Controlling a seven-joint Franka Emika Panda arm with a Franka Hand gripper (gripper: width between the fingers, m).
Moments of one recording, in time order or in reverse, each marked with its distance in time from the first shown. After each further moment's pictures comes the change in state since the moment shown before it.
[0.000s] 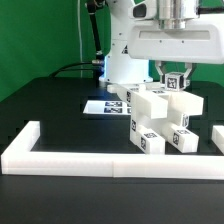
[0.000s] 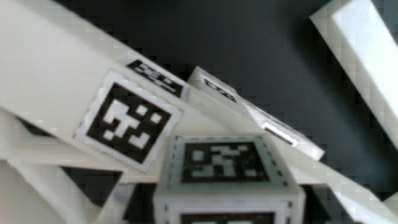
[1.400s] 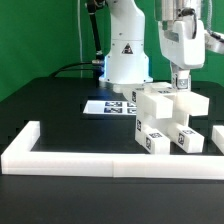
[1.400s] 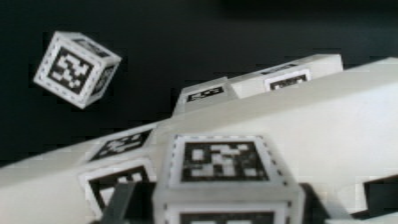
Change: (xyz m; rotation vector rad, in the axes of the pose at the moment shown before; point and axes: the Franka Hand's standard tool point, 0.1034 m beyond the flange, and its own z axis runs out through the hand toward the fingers) arm -0.008 -0.006 0.002 0.015 -0.030 0.830
